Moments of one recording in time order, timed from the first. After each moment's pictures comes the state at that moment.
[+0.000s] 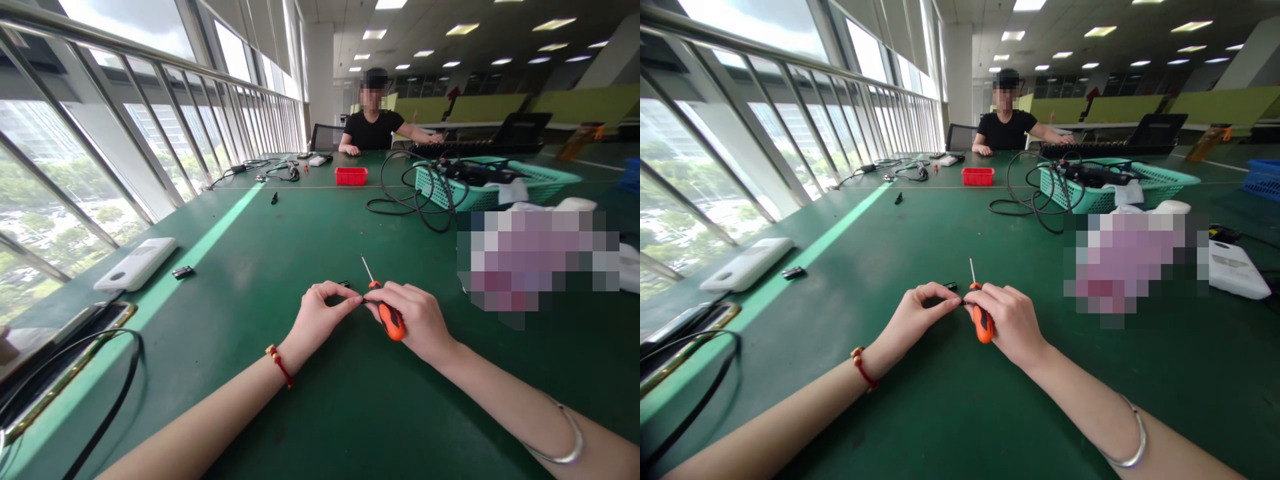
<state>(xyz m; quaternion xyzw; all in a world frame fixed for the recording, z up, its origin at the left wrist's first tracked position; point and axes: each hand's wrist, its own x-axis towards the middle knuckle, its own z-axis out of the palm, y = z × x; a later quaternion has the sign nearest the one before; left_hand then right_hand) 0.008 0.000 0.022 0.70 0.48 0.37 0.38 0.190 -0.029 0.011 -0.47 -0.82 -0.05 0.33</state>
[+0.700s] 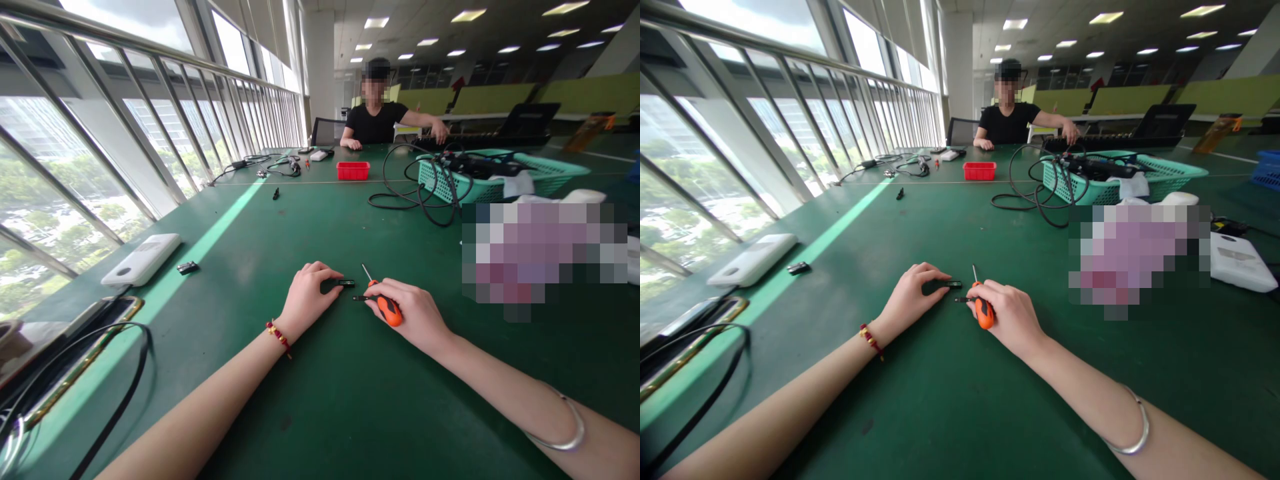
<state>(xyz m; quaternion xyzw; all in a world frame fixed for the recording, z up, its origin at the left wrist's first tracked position) -0.014 0.025 0.015 0.83 0.47 0.28 0.12 0.187 -0.027 0.006 -0.50 -0.80 0.06 0.31</state>
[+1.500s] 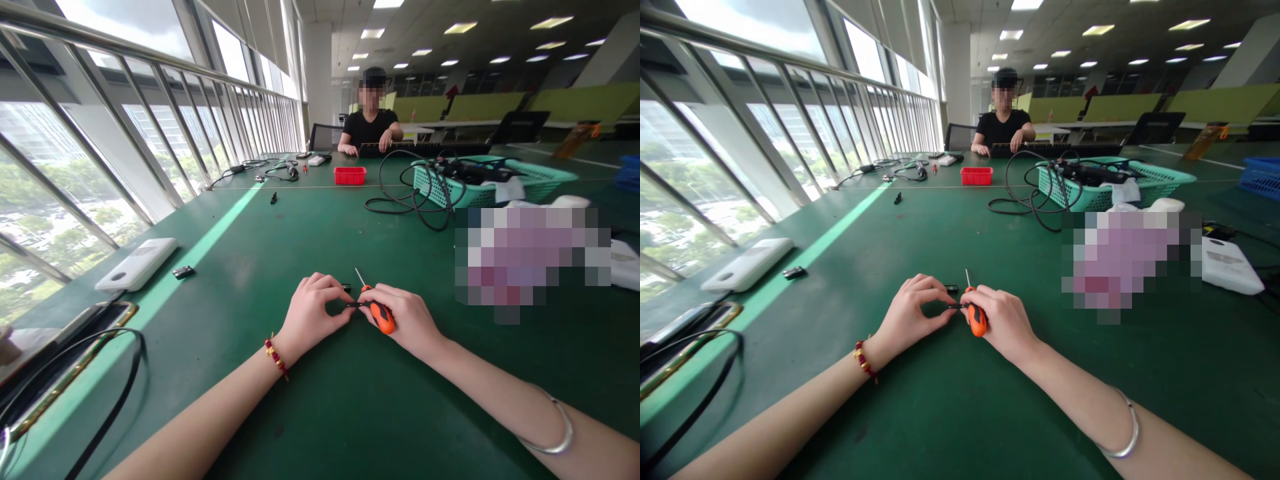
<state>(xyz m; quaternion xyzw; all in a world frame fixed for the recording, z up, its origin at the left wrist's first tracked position) -0.006 0.002 0.018 0.86 0.40 0.29 0.11 0.185 -0.027 0.004 -0.49 -0.82 0.05 0.30</state>
